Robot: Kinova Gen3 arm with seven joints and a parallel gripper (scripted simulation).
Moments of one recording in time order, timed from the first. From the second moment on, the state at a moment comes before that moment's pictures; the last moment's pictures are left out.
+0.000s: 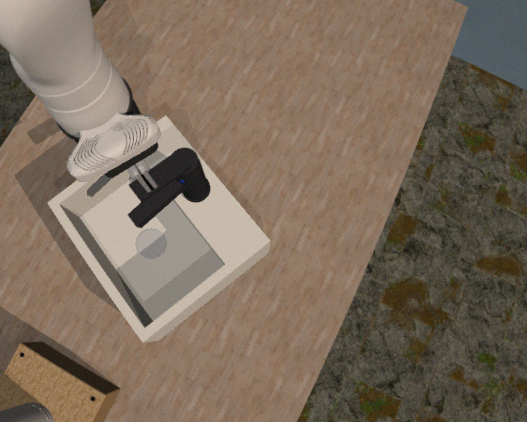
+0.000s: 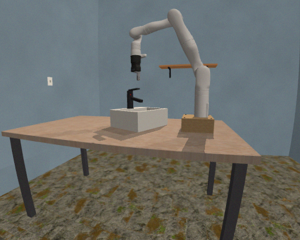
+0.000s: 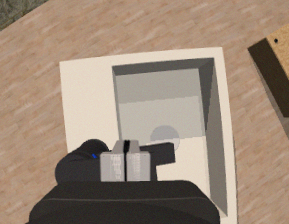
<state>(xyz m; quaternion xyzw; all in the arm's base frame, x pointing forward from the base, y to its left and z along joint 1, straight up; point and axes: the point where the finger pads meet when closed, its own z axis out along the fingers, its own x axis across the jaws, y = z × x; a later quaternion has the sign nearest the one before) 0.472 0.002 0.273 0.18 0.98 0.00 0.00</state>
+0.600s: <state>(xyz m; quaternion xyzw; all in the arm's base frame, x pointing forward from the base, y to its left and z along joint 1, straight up) 0.469 0.008 0.276 0.45 0.89 0.00 0.00</state>
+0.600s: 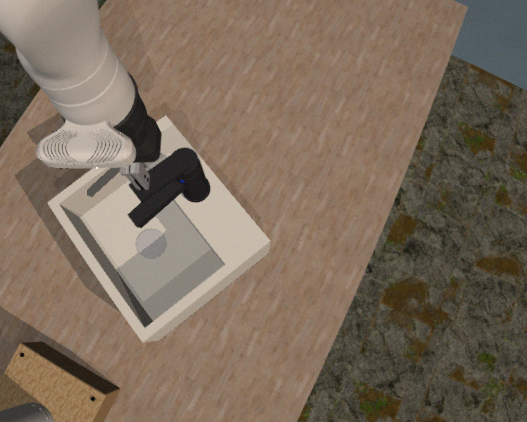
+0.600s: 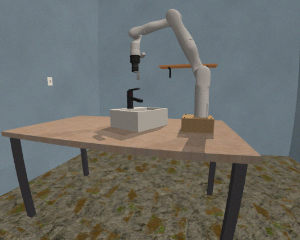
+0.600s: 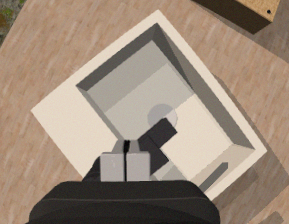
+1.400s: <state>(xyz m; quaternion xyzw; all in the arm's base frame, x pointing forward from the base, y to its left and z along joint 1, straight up) 0.473 0.020 0.277 0.69 0.72 0.00 0.01</state>
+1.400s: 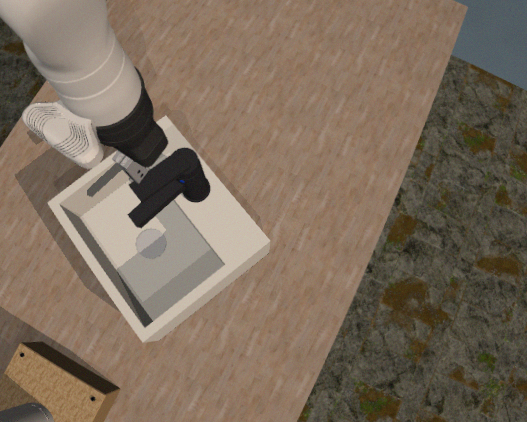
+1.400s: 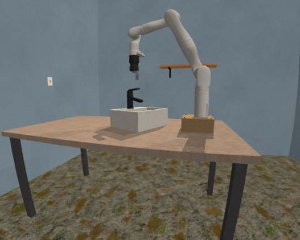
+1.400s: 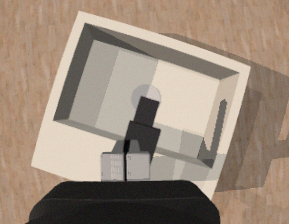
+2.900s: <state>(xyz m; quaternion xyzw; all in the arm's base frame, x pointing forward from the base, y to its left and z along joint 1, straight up) 0.479 0.027 0.277 0.79 0.61 0.00 0.01</state>
